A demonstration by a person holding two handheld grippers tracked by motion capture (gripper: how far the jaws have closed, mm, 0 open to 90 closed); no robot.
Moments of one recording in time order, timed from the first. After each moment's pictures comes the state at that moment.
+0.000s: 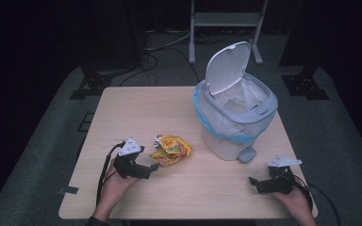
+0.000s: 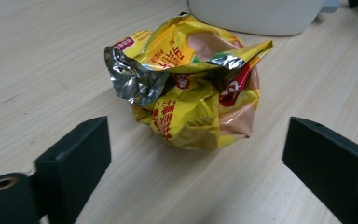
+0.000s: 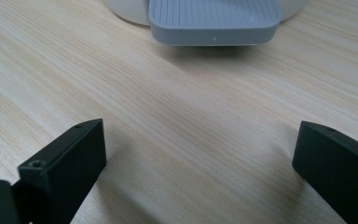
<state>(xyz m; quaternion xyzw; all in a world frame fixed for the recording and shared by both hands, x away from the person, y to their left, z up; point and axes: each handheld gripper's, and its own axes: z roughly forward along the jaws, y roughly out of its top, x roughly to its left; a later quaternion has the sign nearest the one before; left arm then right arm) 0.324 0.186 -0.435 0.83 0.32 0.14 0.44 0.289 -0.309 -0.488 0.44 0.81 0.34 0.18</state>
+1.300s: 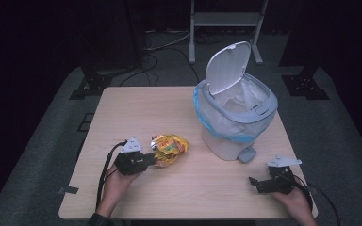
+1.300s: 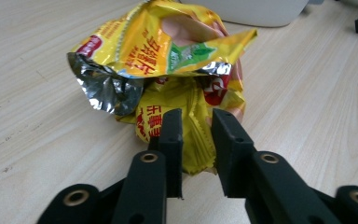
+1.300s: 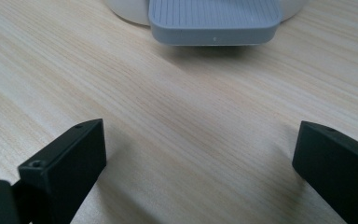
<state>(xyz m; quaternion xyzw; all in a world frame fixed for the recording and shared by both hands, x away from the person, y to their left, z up) 0.329 0.184 -0.435 0.84 0.32 0.11 0.43 0.289 -0.309 -0.488 0.44 0.81 0.34 0.18</state>
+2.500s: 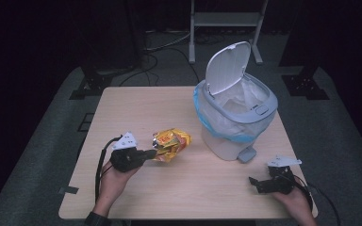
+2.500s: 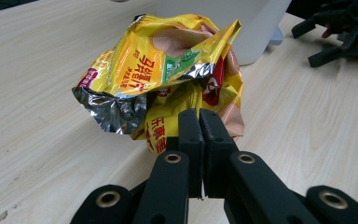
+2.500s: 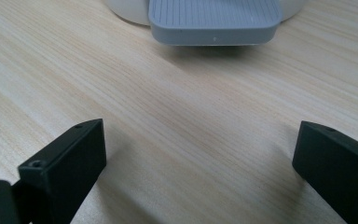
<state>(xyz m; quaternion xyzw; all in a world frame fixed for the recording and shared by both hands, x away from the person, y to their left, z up) 0.319 0.186 -0.396 0.82 0.29 0.11 0.47 0.289 -0.309 -0.488 0.44 0.81 0.34 0.18</state>
